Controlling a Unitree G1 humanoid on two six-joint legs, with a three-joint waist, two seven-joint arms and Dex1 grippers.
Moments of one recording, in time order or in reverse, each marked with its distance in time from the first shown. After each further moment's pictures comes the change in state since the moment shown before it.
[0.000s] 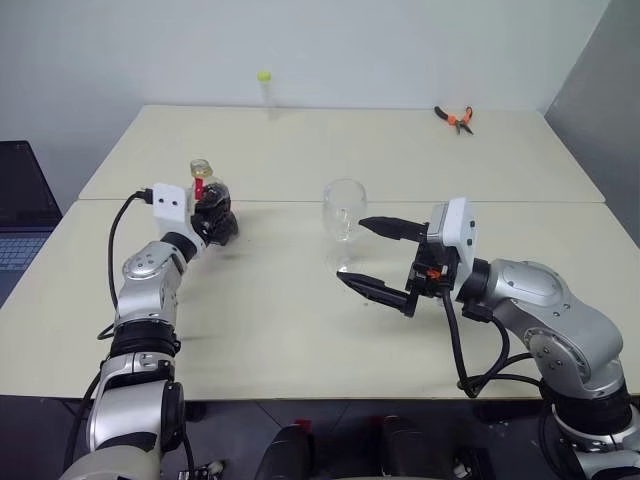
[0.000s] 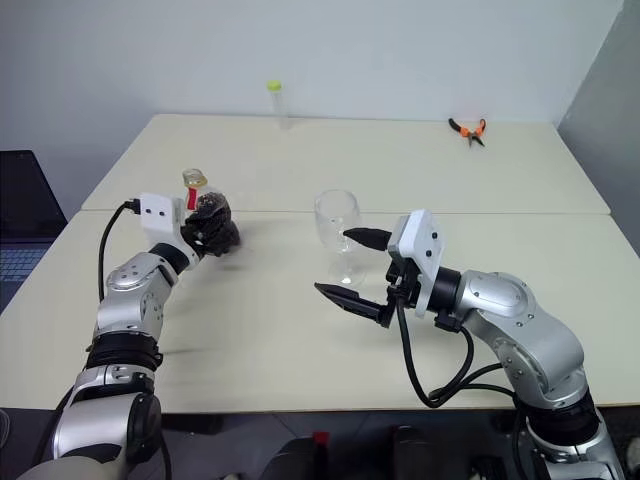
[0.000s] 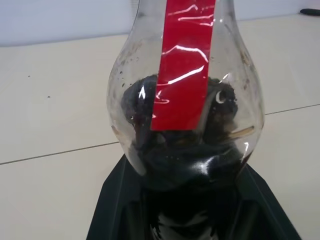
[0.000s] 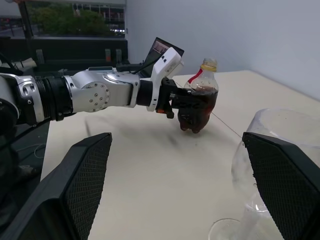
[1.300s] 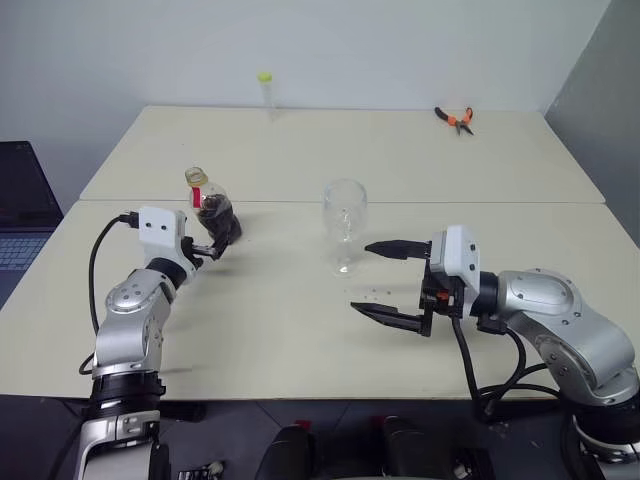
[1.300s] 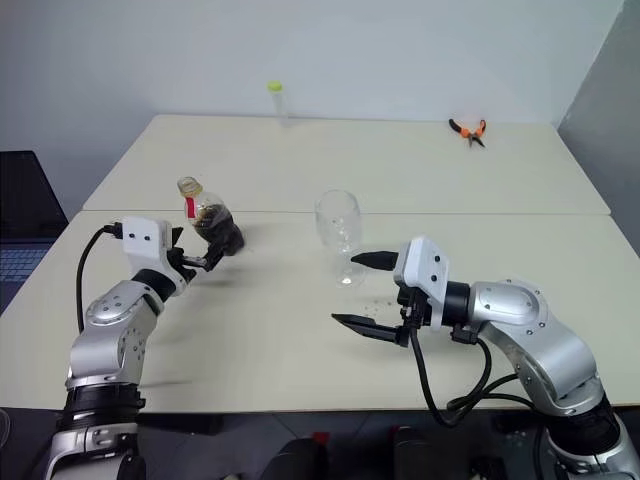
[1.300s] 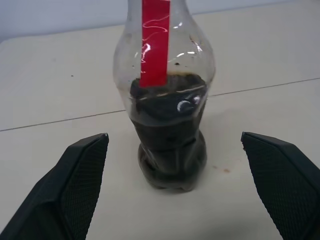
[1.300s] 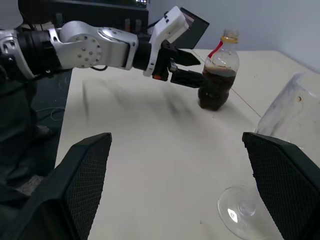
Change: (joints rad) left arm 0.269 0.004 0.017 -0.440 -0.018 0.214 0.111; right arm 0.049 -0.105 0.018 0.011 -0.051 -0.061 0.154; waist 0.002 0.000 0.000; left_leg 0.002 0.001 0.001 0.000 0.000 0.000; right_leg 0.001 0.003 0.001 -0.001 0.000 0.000
